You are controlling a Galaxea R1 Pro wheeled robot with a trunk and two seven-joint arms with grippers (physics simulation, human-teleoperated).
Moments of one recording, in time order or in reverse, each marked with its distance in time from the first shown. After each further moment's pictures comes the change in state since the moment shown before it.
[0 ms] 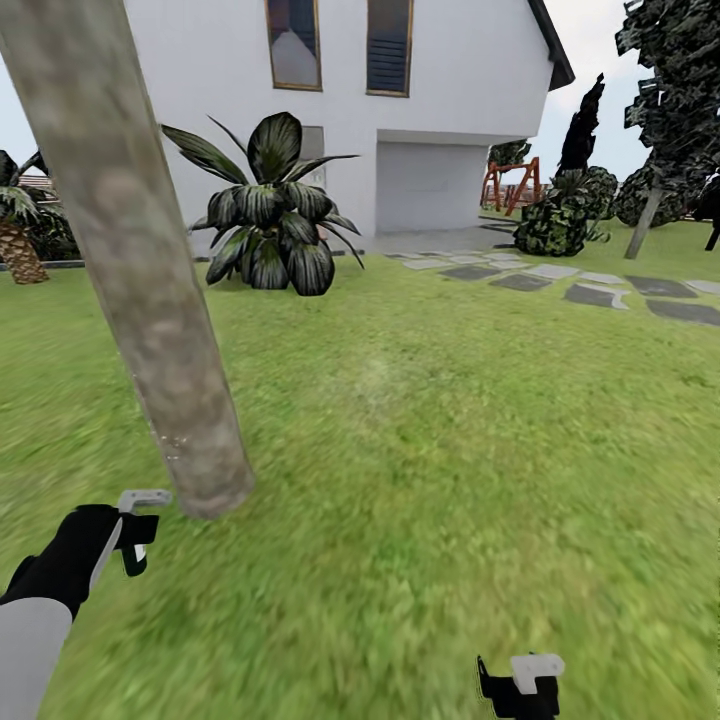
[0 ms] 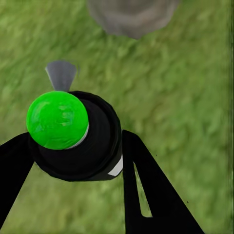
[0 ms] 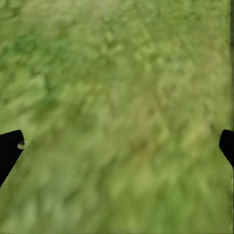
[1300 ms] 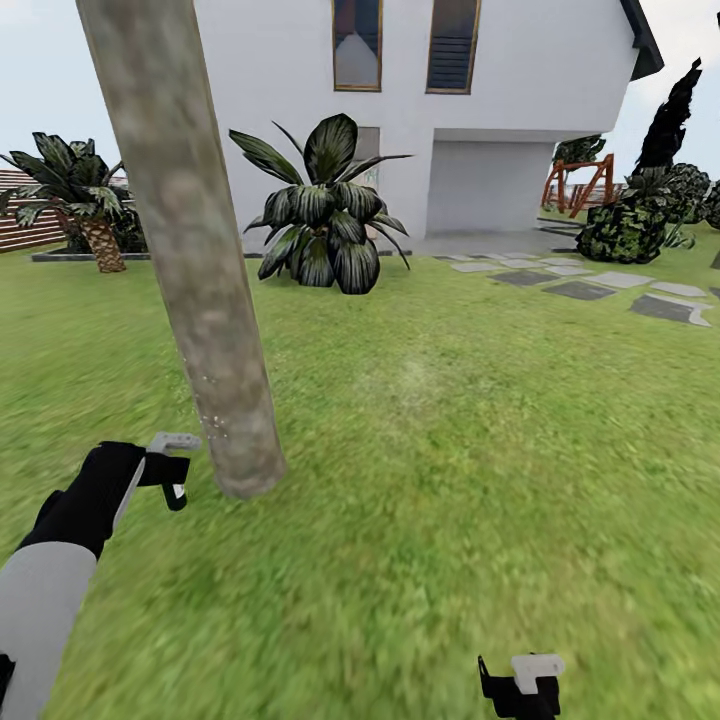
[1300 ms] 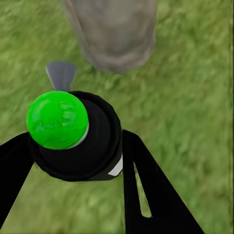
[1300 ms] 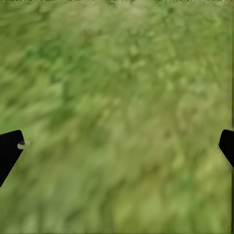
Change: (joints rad) left arm -0.141 -0.021 -0.124 -0.132 -0.016 0.127 -0.154; right arm 0.000 -0.001 0.000 0.000 0.000 0.000 -0.002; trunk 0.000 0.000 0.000
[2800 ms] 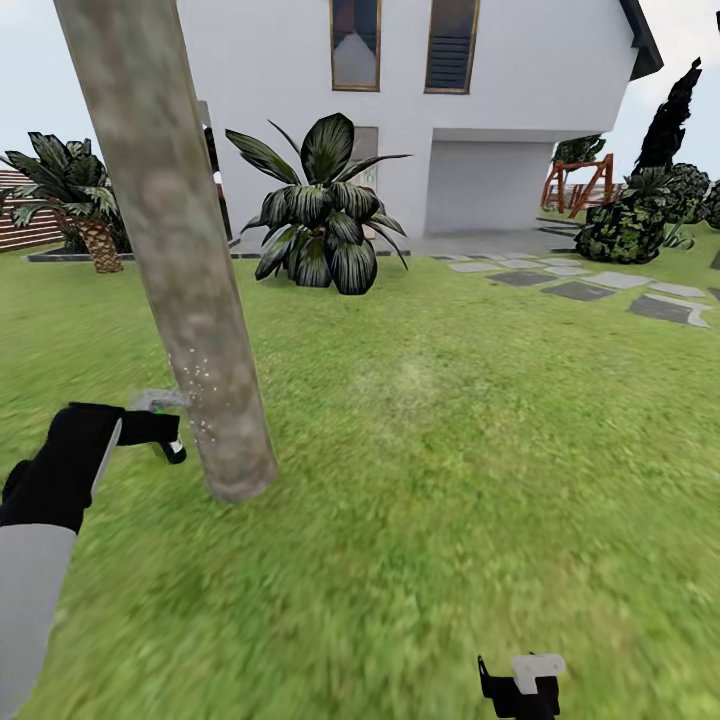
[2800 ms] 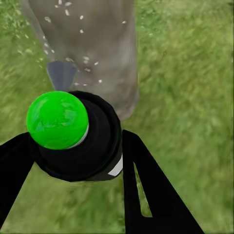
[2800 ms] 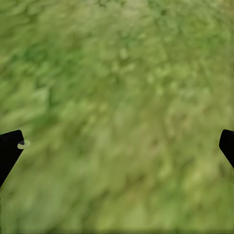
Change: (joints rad) left arm -0.048 0.043 0.001 -0.209 0.019 0.084 -0.093; right arm 0.000 0.001 0.000 0.000 0.002 0.002 0.000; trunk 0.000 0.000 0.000
